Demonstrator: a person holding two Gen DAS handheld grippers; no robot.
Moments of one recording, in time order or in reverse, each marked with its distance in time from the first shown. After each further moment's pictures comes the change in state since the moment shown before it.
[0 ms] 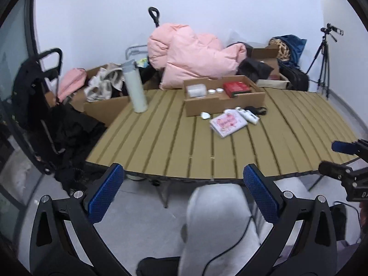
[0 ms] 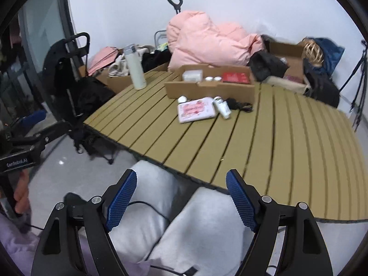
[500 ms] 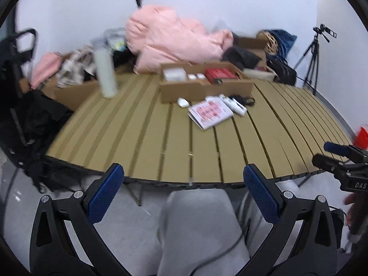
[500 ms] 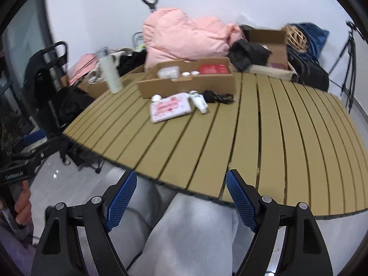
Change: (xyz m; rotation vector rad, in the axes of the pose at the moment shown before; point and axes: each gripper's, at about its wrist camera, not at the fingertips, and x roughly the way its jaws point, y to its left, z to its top) left arm 0.084 -0.013 -0.015 -0.020 0.081 -0.148; right arm 0.047 -0.049 -0.014 0.128 -0.005 -0.065
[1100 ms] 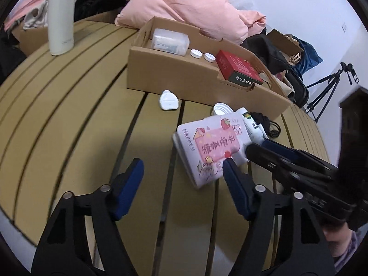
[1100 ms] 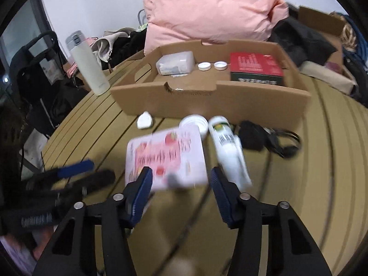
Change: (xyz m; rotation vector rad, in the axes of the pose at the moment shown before) left arm 0.200 0.020 0.069 -0.295 0.168 -0.167; right arm 0.225 0.000 0.131 -0.072 0.154 0.146
